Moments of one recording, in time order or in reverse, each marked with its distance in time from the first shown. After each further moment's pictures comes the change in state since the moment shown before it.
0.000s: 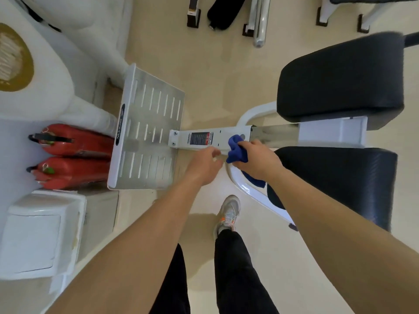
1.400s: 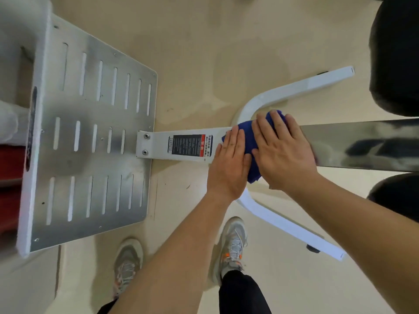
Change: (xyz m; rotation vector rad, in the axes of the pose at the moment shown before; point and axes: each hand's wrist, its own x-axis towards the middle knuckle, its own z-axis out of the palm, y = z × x) left_hand 0.252 -0.118 0.153 0.186 0.178 0.566; right_hand 0.174 0.052 0.107 -0.891 0.127 0.023
